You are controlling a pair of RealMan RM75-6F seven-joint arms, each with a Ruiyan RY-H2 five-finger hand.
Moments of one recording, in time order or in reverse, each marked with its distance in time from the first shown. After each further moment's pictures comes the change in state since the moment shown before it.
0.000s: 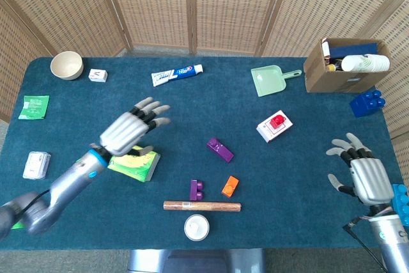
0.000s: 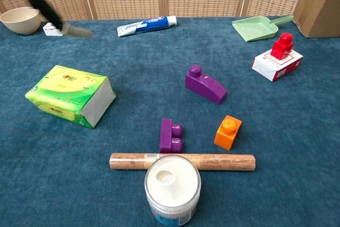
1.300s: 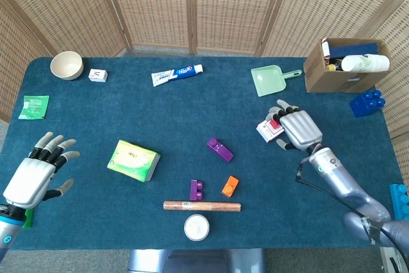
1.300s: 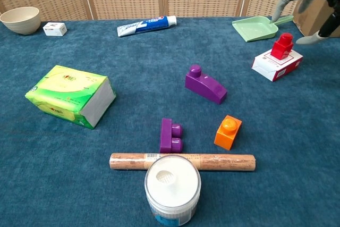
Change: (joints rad) left arm 0.523 0.157 0.149 -0.080 0.169 0.407 0.060; right arm 0.484 -0.133 0.098 0.214 0.160 -0.523 -0.087
